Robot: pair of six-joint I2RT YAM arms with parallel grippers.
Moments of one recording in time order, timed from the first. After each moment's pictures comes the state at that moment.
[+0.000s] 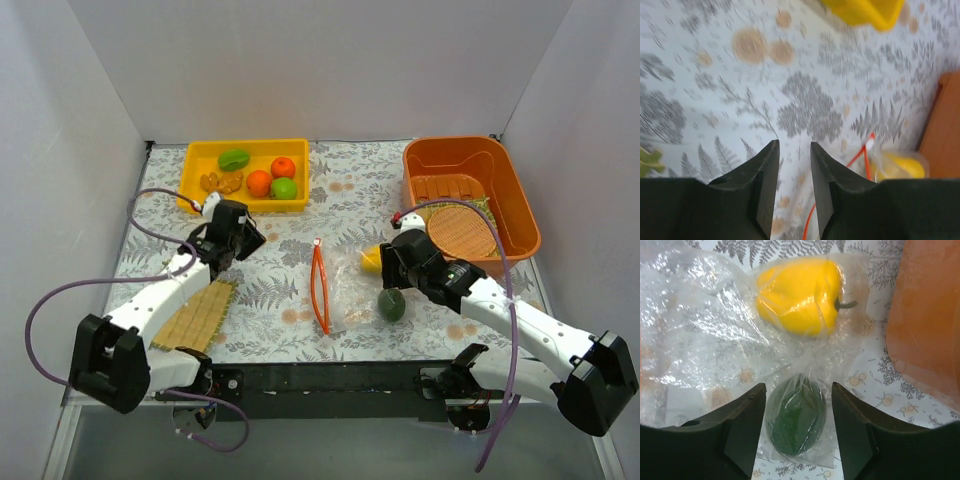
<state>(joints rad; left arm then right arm) -0.37 1.25 0.85 -0.36 -0.23 -0.96 0.75 1.06 0.74 -0.51 0.29 0.42</state>
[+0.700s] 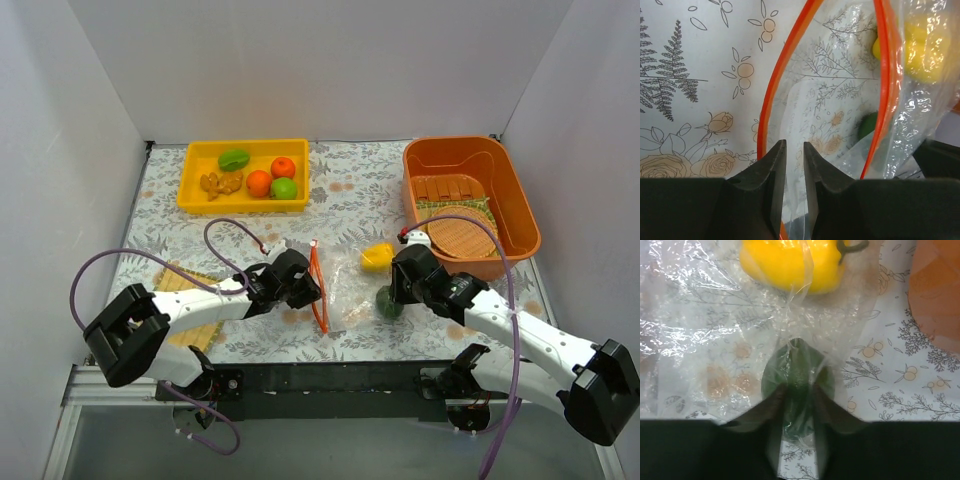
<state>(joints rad) -0.88 1.35 0.64 -0.11 -0.12 -1.25 0.76 0.98 0.59 -0.53 0.22 0.54</state>
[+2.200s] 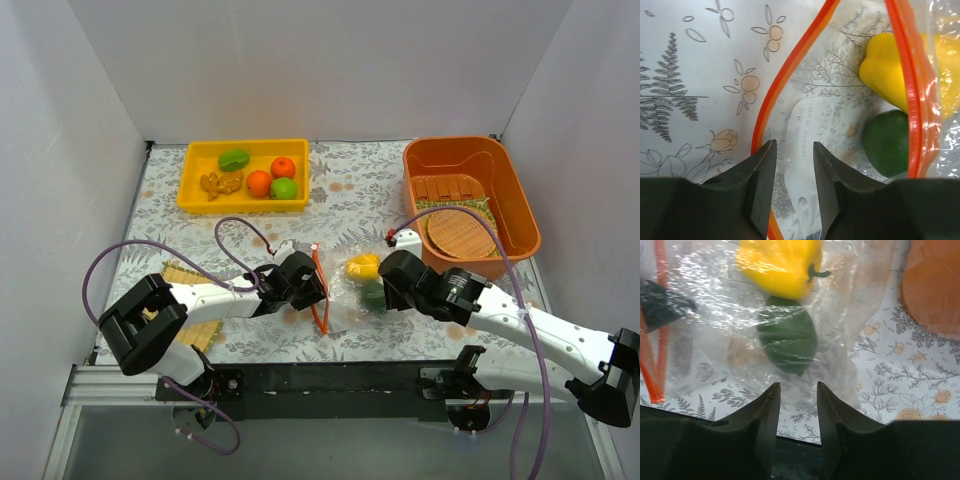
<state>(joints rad) -0.91 1.46 0.65 -0.05 -0.15 -1.22 0.99 0.97 0.81 -0.83 0.40 0.64</state>
